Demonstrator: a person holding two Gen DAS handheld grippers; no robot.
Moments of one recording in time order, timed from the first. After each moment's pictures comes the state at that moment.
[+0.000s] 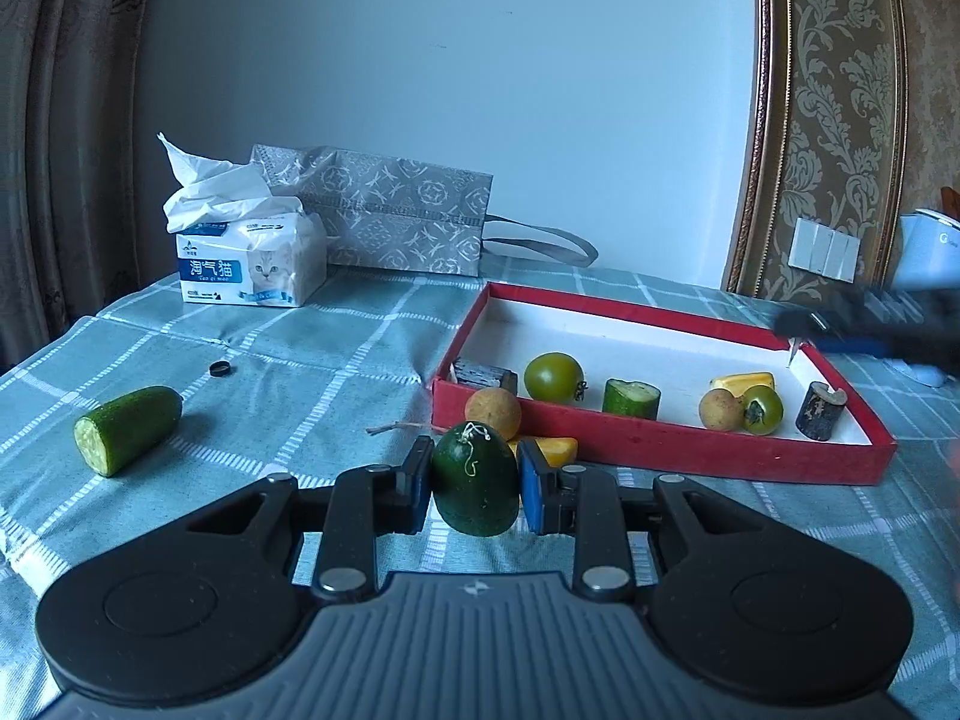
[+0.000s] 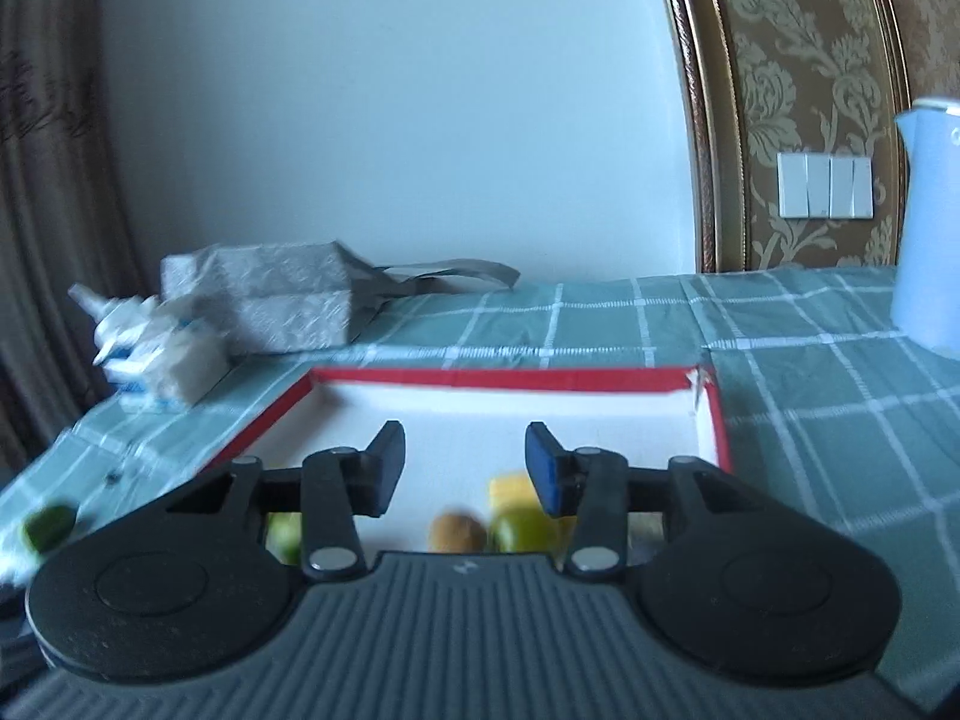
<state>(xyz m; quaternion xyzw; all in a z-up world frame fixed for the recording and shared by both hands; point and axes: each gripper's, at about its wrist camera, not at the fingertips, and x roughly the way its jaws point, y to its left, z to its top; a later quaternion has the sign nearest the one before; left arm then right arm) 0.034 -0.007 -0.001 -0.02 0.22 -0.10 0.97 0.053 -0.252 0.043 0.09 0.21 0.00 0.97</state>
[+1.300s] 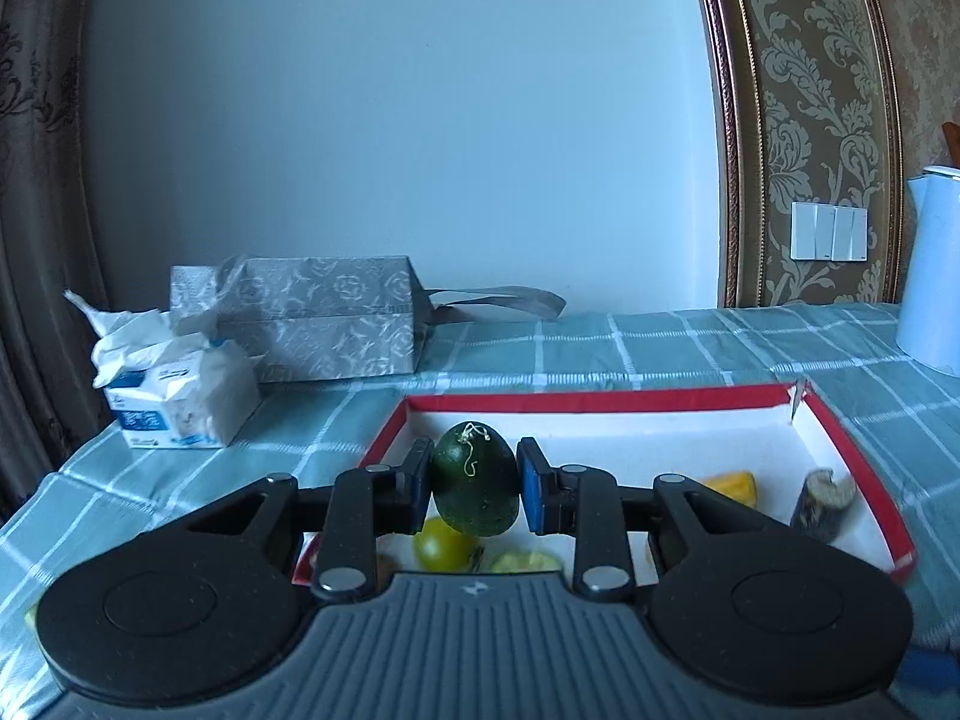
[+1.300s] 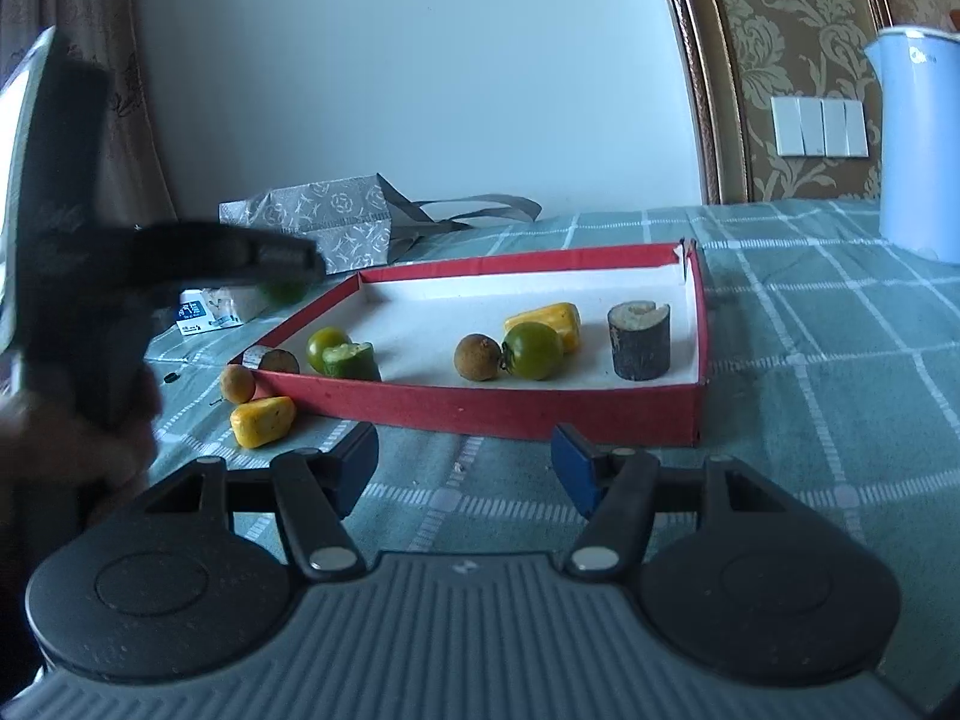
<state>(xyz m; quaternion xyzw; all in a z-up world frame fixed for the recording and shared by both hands) 0.099 -0.119 0.043 0.07 0.19 -0.09 0.97 -0.023 -0.257 -0.002 0.11 0.23 0.04 0.97</state>
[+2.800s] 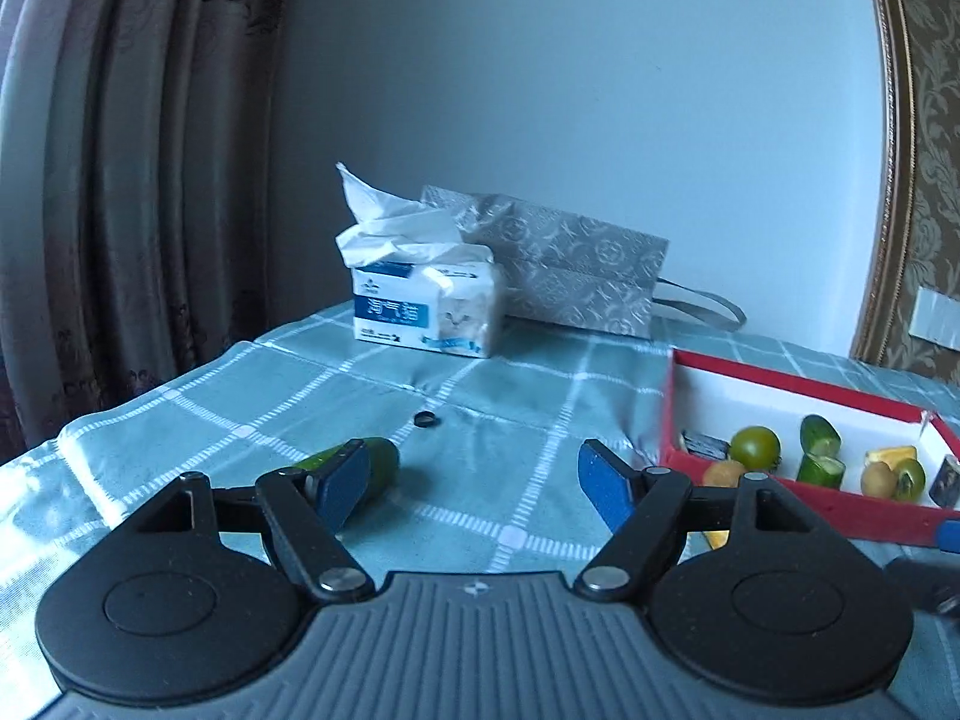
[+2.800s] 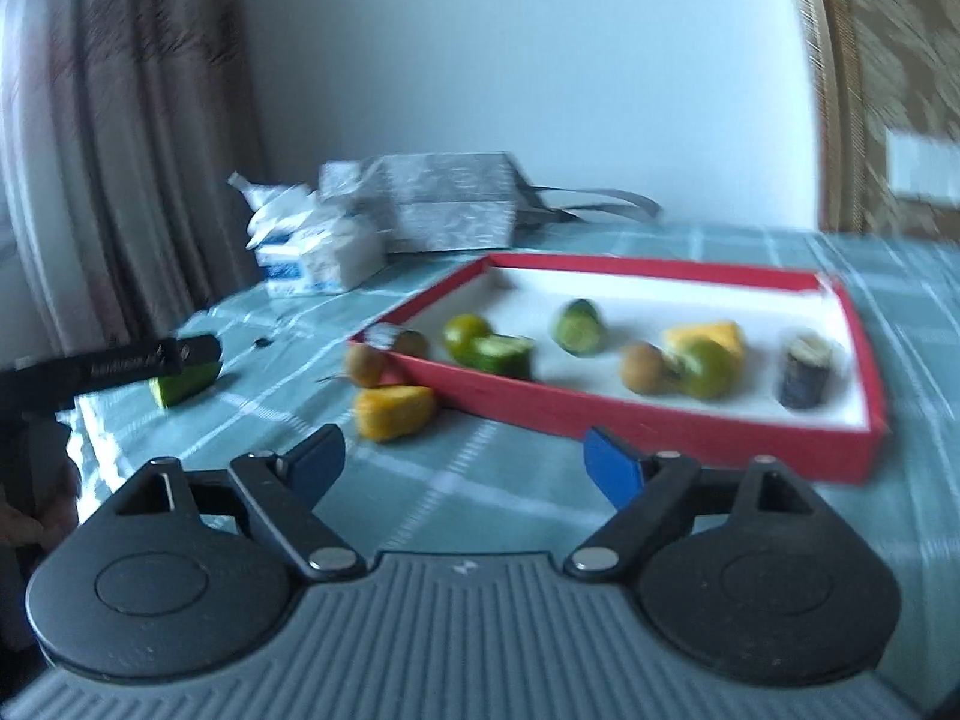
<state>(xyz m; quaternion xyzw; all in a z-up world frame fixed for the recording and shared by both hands) 0.039 0.071 0.007 -0.05 0.18 0.02 0.98 0.001 -0.183 0.005 0.04 0.24 0.13 0.96</state>
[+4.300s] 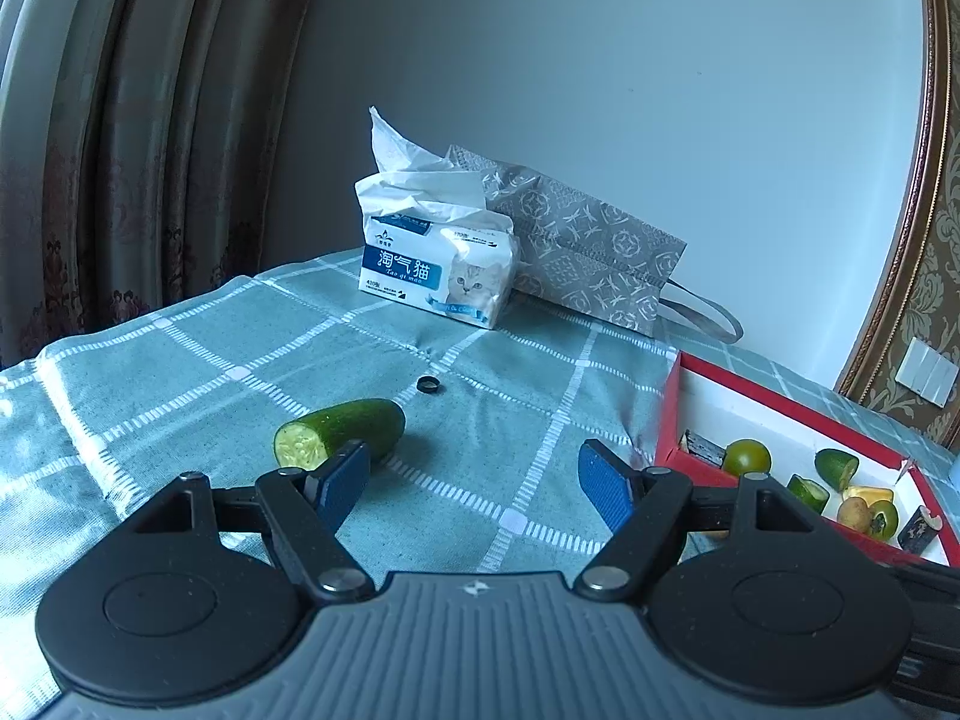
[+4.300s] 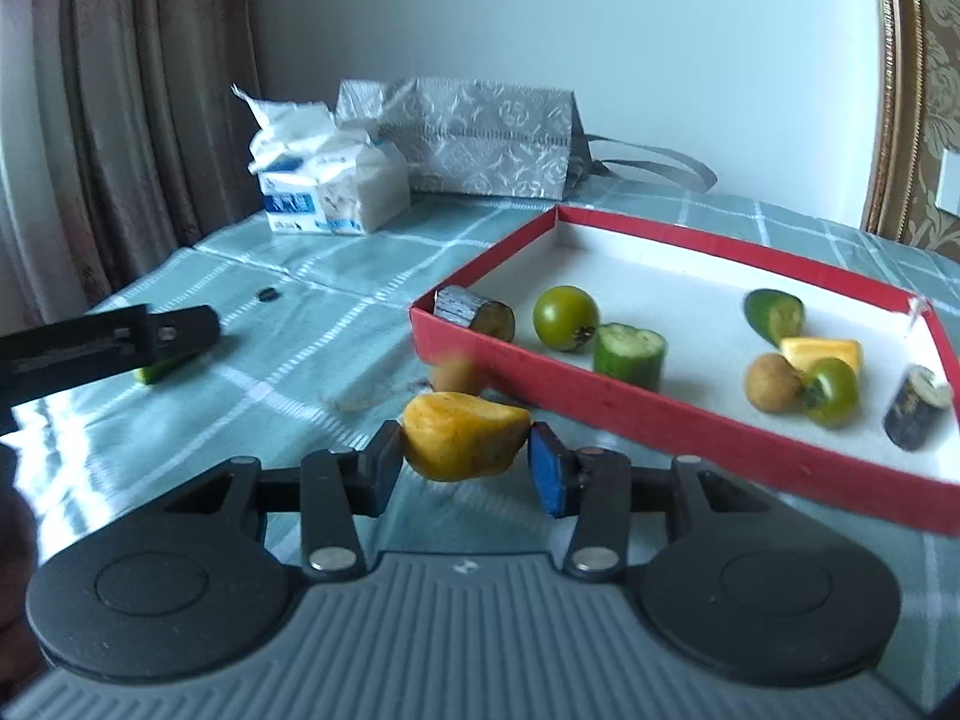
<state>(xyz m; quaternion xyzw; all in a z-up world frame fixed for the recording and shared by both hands) 0.047 0.094 0.003 -0.12 0.22 0.00 0.97 0.044 -0.119 0.002 0.02 0.30 0.11 0.95</state>
